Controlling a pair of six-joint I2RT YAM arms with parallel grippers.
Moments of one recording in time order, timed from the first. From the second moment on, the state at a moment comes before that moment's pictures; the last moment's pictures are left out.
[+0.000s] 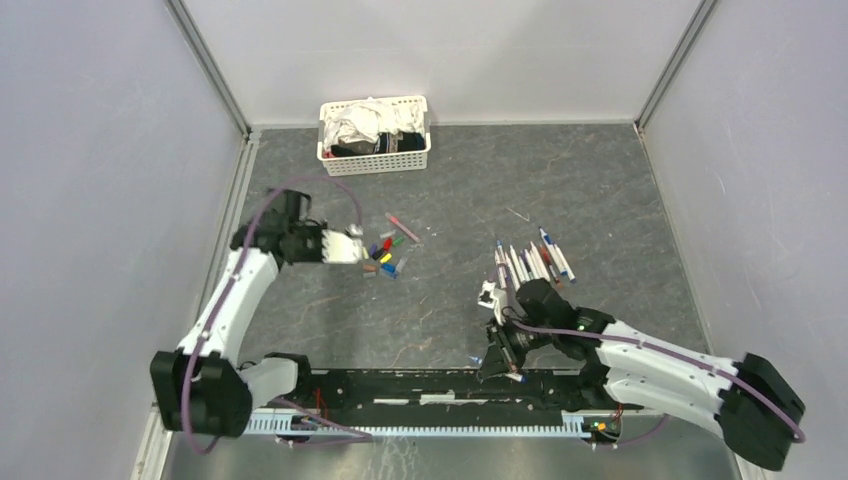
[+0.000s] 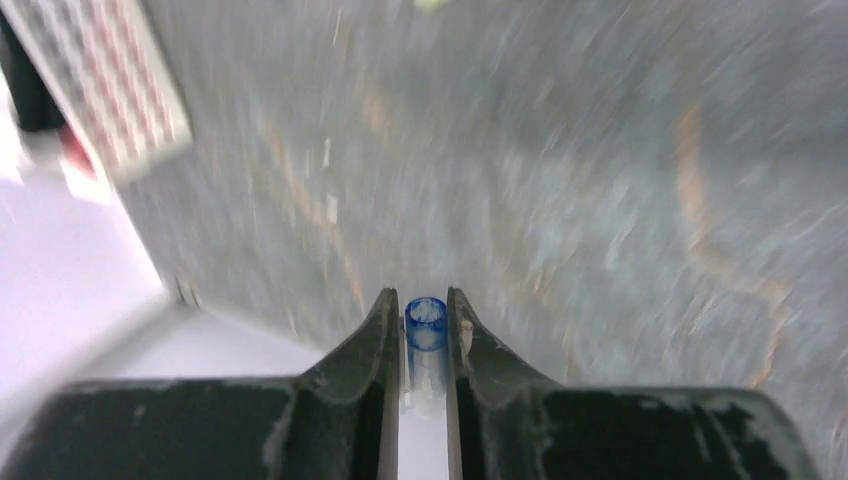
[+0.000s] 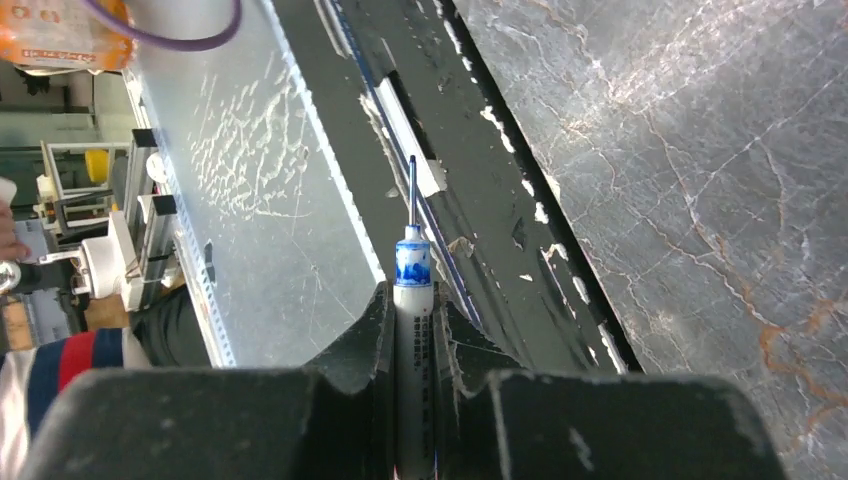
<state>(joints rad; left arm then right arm) -0.06 1.18 0.95 -0.81 0.20 1.51 0.89 0.84 0.28 -0.19 -0.71 0.51</state>
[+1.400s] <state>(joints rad) -0.59 1.71 1.06 -0.53 0.13 1.06 0.62 1.63 0.82 -0.03 0.09 0.23</state>
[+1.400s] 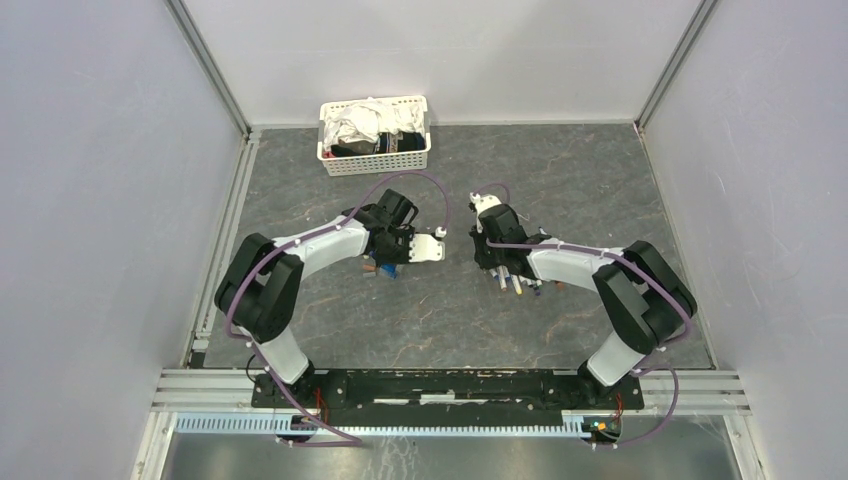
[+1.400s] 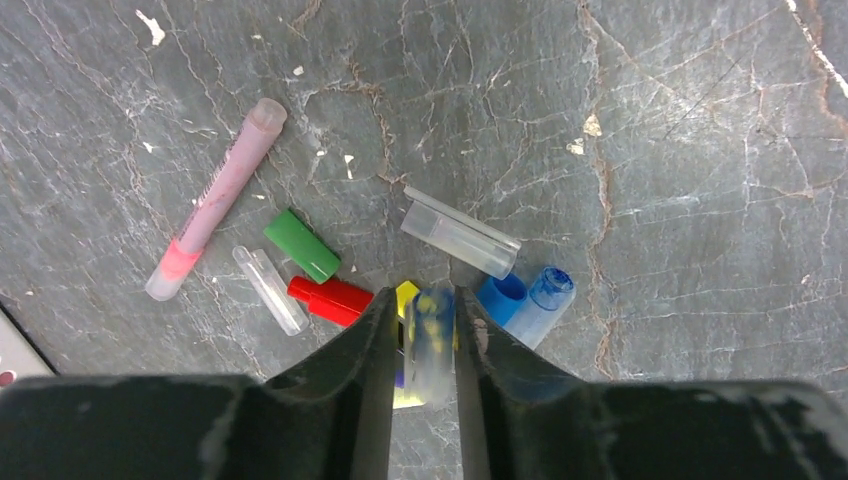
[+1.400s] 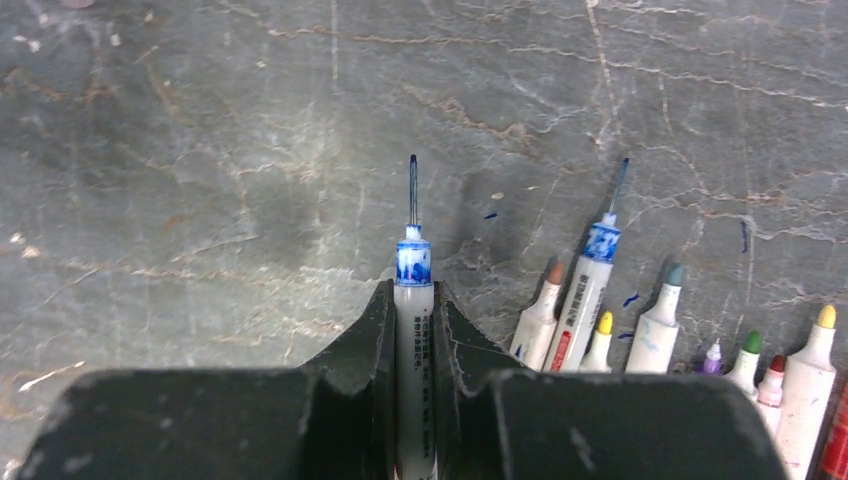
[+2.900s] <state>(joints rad) -0.17 1.39 1.35 -0.83 0.31 0.59 0.78 2.14 1.52 -0.04 0.04 0.00</state>
